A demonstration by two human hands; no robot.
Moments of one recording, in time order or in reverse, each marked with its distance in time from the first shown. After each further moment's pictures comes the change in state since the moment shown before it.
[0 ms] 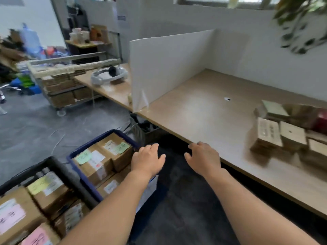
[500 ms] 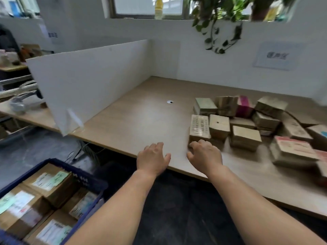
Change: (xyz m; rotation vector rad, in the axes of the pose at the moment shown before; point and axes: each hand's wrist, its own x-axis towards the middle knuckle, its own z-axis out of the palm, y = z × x) left_hand 0.031 0.254 0.063 0.024 0.000 0.303; right_hand -0.039 0.237 -0.047 -0.077 0.104 0.289
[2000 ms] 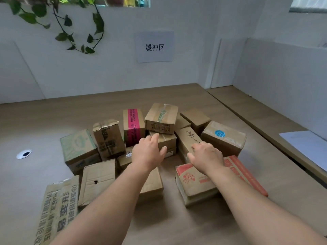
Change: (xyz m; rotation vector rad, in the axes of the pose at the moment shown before) left_hand 0.311 0.432 0.140 -0.065 -0.104 0.589; right_hand 0.148 0.456 -0.008 0.052 0.012 0.659
